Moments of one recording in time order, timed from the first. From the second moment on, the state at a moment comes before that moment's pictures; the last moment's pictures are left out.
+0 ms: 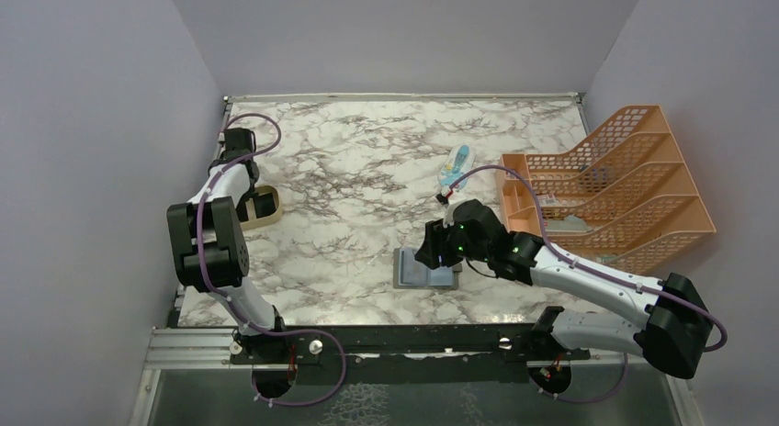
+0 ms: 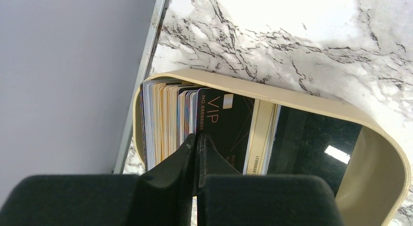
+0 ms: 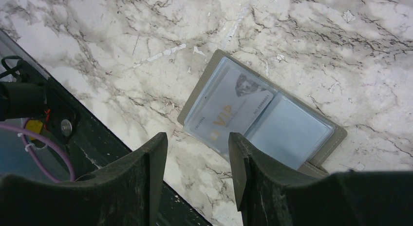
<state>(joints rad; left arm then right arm) 0.18 1.72 1.14 -0.48 -0.47 -0.01 0.88 1.13 0.68 -0.21 -0.03 0.50</state>
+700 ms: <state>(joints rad) 0.17 1.44 1.15 -0.55 -0.23 -0.12 0.88 1.12 0.68 -0.24 -0.02 0.52</state>
